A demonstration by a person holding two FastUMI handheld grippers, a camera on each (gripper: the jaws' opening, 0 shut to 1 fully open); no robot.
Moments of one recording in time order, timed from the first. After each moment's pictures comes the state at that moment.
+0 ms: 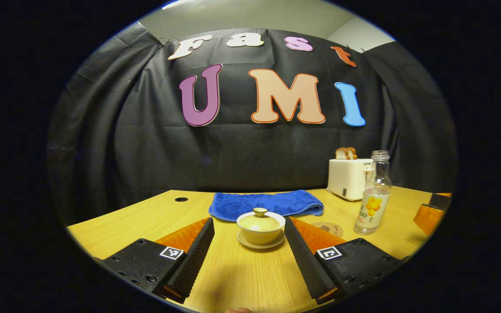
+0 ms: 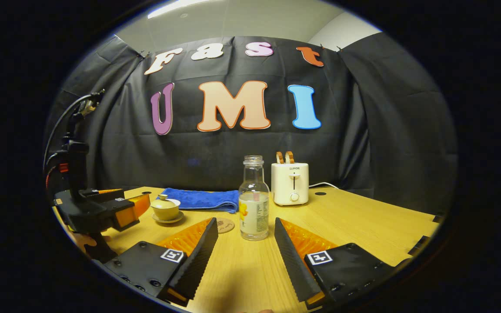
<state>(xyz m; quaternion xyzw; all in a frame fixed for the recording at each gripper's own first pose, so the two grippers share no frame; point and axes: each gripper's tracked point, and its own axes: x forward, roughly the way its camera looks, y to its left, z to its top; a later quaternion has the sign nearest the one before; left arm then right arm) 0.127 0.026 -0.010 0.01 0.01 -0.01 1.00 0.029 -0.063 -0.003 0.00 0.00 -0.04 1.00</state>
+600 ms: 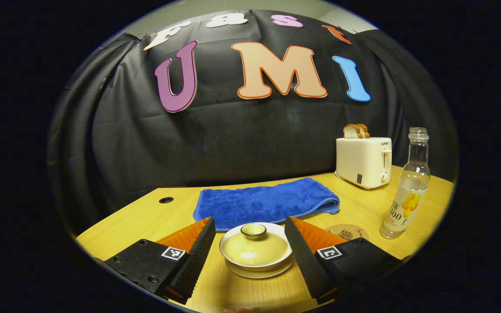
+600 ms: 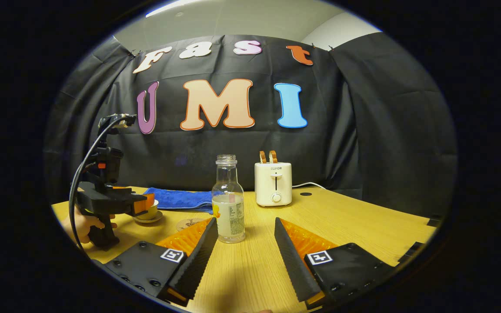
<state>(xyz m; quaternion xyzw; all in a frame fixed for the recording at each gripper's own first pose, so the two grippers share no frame) 0.206 0.009 -0.027 0.05 0.07 -0.02 1.00 0.038 -0.101 -0.001 0.00 0.01 -0.07 1.00</state>
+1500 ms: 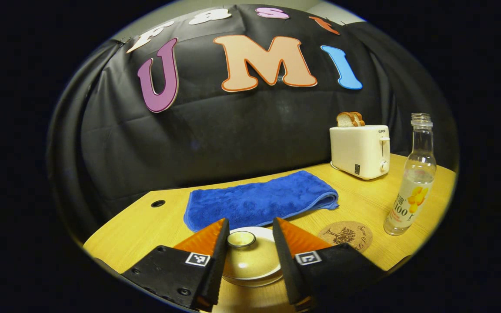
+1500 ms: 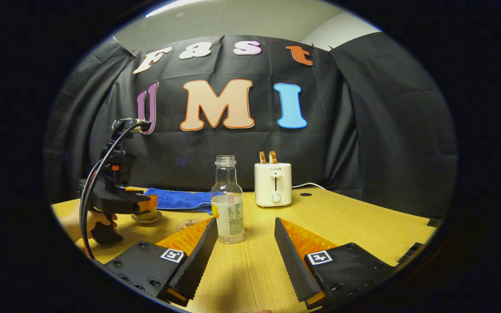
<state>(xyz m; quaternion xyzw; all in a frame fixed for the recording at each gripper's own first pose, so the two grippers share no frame) 0.220 0.003 -0.036 0.08 0.10 -0.03 0.99 0.039 -0.102 -0.002 0.00 0.00 -0.07 1.00</state>
